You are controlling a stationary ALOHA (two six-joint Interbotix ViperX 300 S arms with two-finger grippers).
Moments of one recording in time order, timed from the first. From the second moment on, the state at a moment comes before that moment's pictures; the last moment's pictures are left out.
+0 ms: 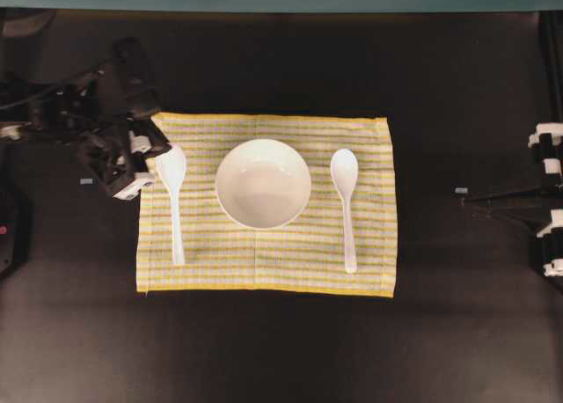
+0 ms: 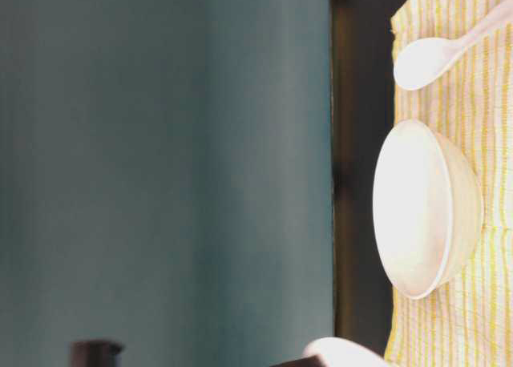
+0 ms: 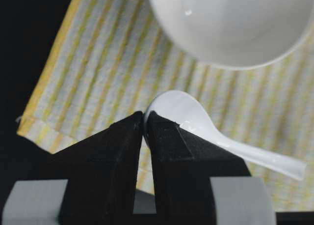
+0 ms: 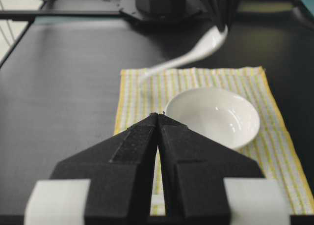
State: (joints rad) left arm 0.31 -0.32 0.84 0.04 0.40 -0.09; right arm 0.07 -1.08 1.31 0.02 -0.14 0.00
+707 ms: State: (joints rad) left arm 0.37 -0.20 0.84 0.04 0.28 -0.04; right arm 0.07 -1.08 1.31 0.02 -0.14 0.00
